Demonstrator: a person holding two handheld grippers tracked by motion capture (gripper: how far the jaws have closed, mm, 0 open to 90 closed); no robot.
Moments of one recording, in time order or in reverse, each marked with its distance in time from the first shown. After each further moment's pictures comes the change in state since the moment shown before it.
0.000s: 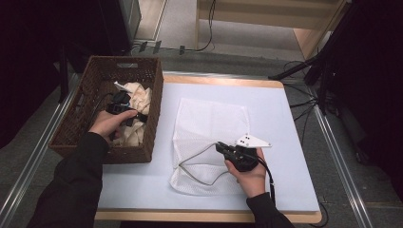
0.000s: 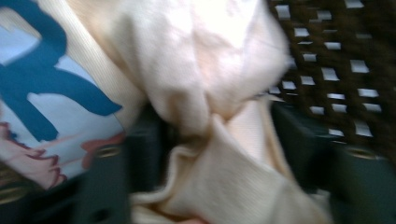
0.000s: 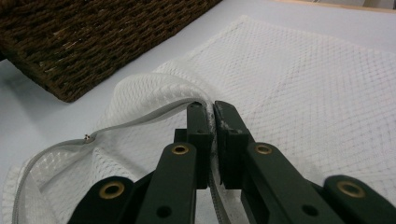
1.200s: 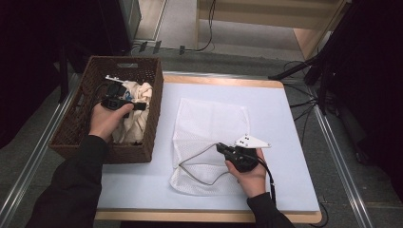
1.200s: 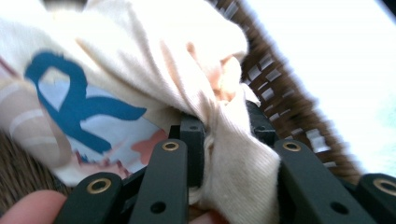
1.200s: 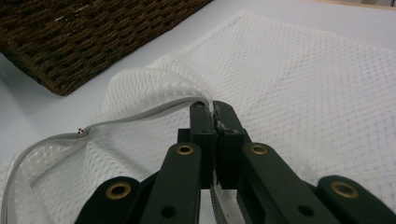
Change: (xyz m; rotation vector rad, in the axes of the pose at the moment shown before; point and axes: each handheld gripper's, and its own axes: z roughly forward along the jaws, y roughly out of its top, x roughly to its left) left arm -0.022 0.002 -0.043 -0.292 -0.058 0.166; right arm -0.001 -0.002 0.002 0.014 -0.011 -0.016
